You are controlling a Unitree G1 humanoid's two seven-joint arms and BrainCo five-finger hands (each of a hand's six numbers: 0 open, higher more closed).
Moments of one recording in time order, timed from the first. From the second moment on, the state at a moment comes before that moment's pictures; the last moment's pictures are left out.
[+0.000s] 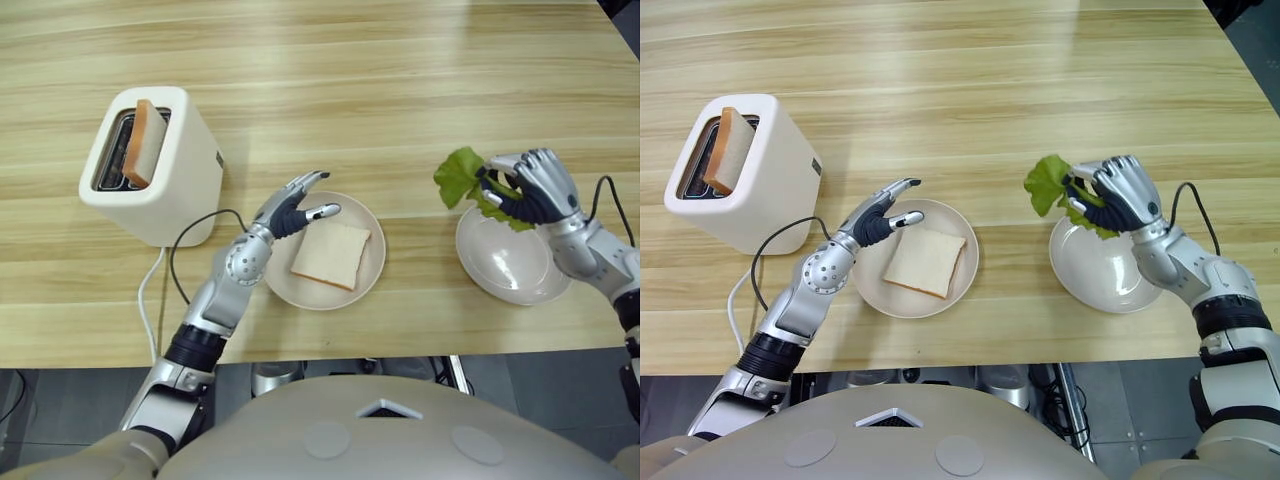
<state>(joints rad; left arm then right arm) -0.06 0.29 -0.31 0.00 0.50 -0.05 -0.16 -0.32 -0.88 0.30 0.62 -0.80 -0.91 -0.70</state>
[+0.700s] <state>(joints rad) 0.05 0.50 0.01 -0.30 0.31 -0.15 -0.25 -0.35 -0.44 0.46 0.36 -0.34 -0.95 -0.02</state>
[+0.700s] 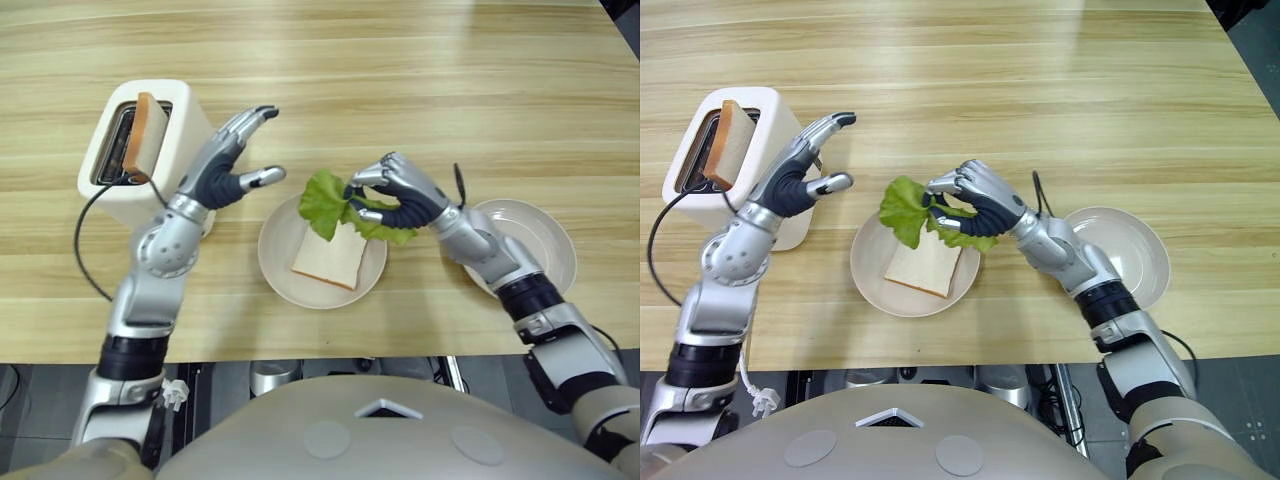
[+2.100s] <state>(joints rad) -0.01 0.50 0.32 -0.24 0.36 -0.04 0.00 -0.55 -0.39 0.45 0.75 -0.53 -0.85 0.11</state>
